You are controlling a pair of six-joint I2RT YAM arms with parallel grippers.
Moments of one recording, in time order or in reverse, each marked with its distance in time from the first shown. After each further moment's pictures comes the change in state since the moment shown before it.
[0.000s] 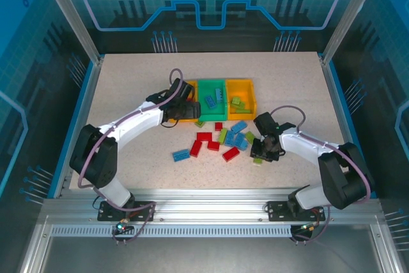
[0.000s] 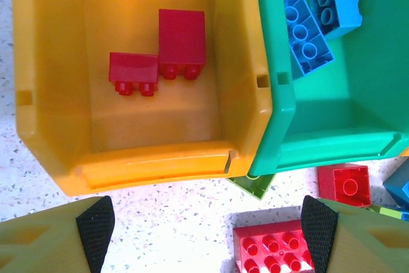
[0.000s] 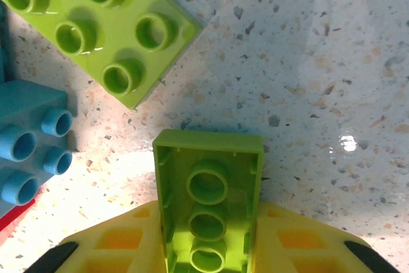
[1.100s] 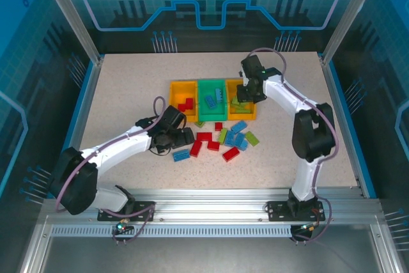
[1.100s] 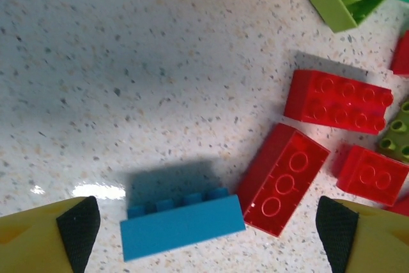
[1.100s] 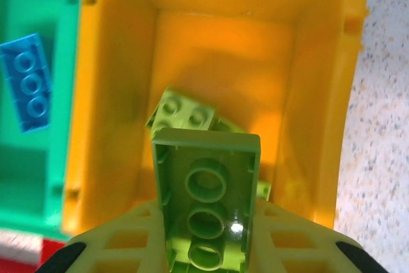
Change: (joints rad) left arm -0.086 -0.254 -0.346 -0.089 0.103 -0.388; right arm -0.076 0.536 0.920 -0.140 0.095 -0.454
